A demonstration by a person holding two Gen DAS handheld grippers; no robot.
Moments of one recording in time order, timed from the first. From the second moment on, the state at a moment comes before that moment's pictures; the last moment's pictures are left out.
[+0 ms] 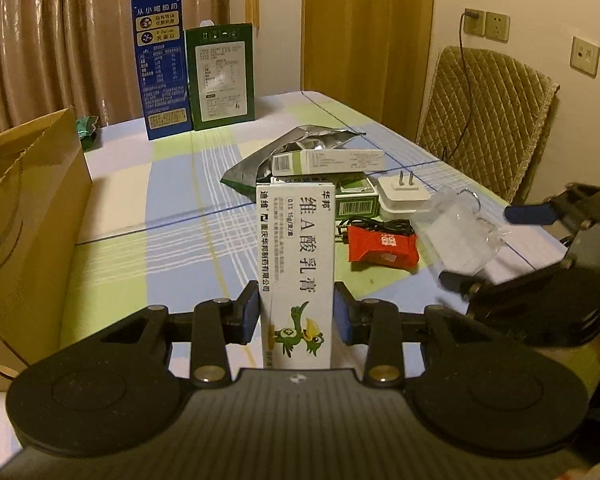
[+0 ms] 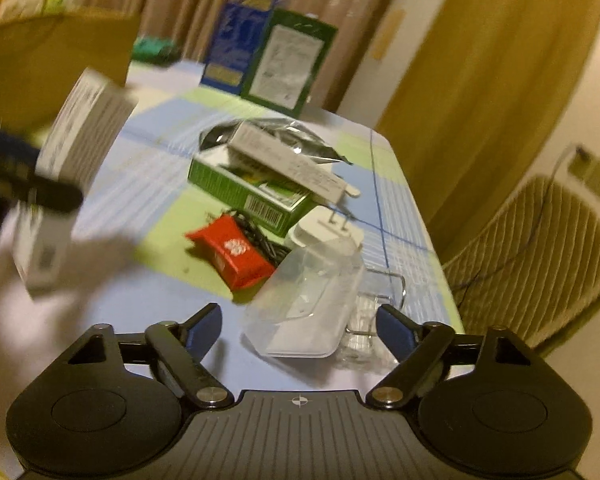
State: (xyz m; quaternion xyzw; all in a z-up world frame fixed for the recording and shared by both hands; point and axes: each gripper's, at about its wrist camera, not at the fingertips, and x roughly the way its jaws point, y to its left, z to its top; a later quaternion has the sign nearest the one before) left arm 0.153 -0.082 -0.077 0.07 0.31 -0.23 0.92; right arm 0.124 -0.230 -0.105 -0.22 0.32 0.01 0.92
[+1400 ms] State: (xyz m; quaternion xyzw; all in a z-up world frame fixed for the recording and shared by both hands) left arm 0.170 -0.088 -0.105 0.10 0.37 -0.21 0.90; right arm 0.115 -0.250 -0.101 -0.02 0.38 0.03 0.92
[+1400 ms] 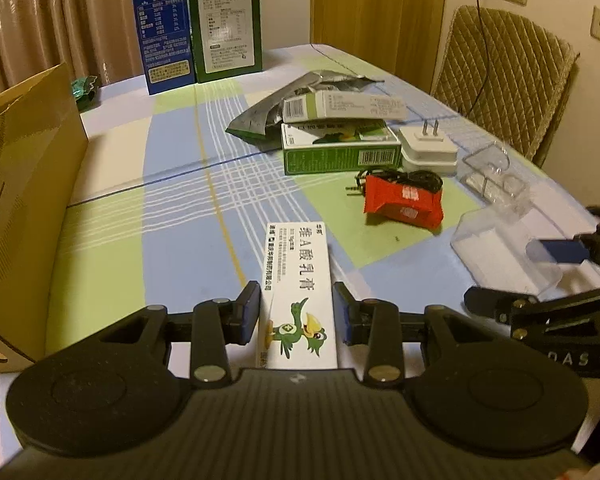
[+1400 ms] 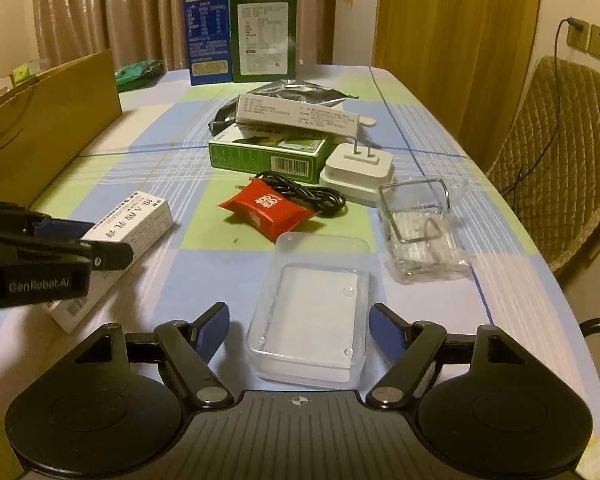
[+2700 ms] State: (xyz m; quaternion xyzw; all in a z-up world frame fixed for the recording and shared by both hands) left arm 0.155 -0.042 -0.030 0.07 0.31 -0.17 0.93; right arm 0.132 -0.194 -0.017 0.01 0.29 0.10 0.95
